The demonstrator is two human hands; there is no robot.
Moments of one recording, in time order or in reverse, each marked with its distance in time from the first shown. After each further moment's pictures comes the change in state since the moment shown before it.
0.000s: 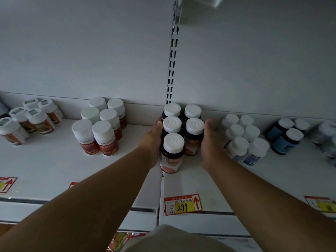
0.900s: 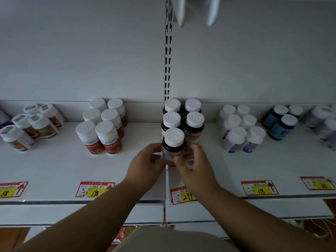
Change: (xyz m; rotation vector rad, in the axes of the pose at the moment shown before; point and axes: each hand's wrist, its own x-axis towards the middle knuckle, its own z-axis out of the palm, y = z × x) left_hand -0.077 -0.021 -0.036 0.847 0.045 0.251; right_hand -0.072 0.063 -0.006 -0.504 -0.068 -0.419
